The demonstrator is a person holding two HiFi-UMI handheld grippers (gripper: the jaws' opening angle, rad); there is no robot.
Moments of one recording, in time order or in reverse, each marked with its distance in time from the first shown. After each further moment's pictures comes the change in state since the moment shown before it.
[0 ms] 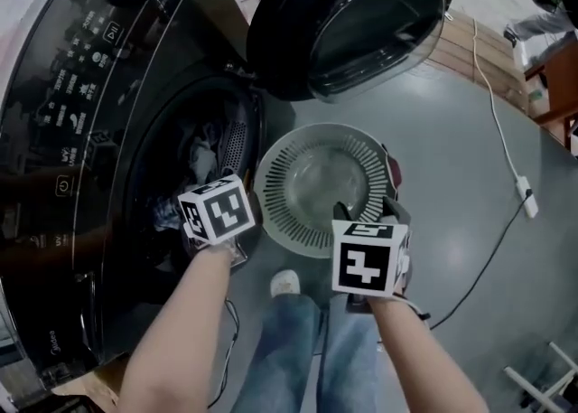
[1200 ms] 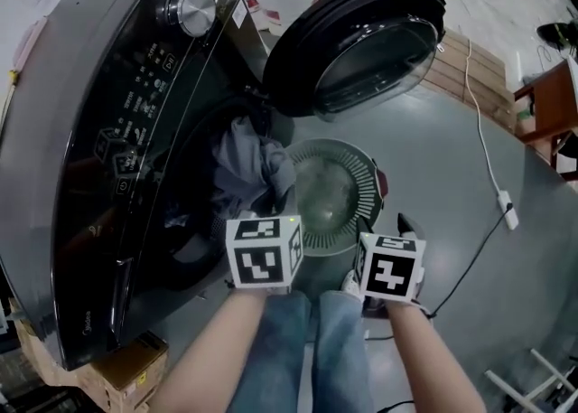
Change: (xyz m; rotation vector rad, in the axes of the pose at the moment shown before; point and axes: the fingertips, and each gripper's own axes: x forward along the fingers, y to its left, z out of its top) left arm -0.136 -0.124 0.042 -0.080 -0.146 -0.665; right arm -0.058 -0.042 0.007 0.016 0.016 -0.057
